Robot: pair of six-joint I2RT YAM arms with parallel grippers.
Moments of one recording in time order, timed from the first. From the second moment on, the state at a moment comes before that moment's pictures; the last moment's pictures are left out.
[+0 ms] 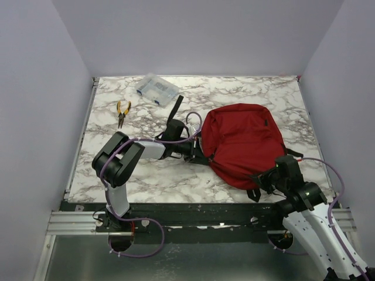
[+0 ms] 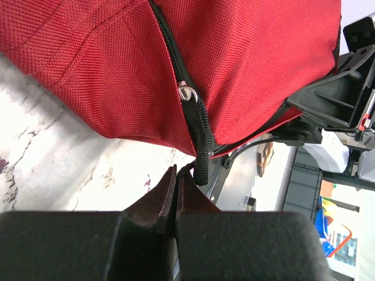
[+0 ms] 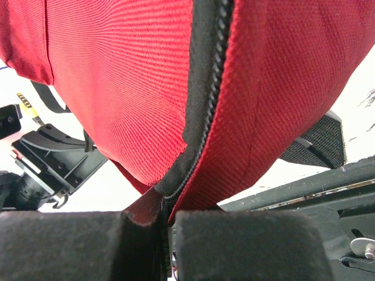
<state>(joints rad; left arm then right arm) -0.59 1.84 0.86 0.28 0.87 -0.77 0.34 0.44 0.49 -0.93 0.02 1.35</state>
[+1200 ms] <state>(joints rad) -0.51 1.13 0.87 -0.02 0.68 -0.57 0.34 0.36 0.88 -0.88 0.25 0.95</state>
